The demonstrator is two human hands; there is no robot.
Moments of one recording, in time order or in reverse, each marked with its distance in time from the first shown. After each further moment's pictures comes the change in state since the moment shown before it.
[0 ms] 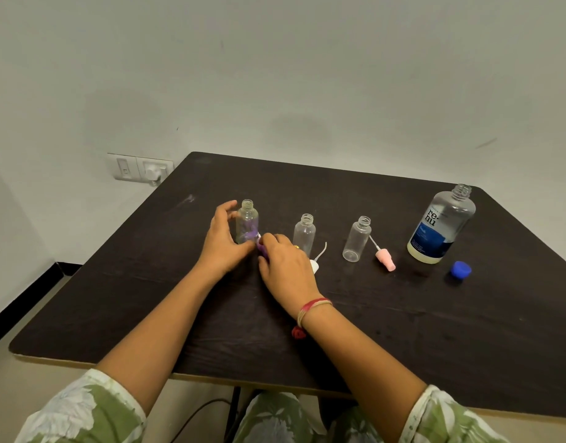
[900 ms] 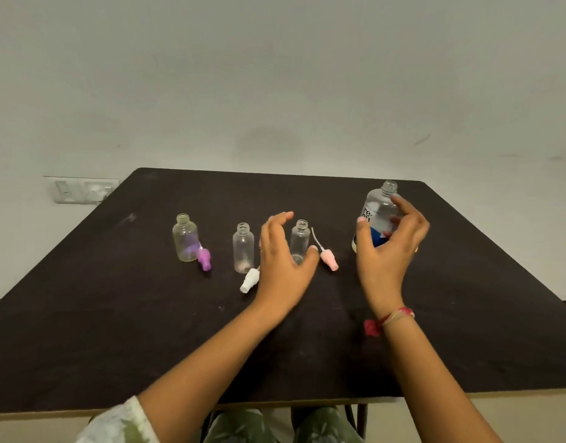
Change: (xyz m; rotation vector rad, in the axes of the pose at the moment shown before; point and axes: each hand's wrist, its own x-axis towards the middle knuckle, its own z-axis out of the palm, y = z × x) left_hand -0.070 0.127 0.138 -0.109 0.013 0.253; right_hand -0.055 0.128 -0.117 0.489 0.896 0.424
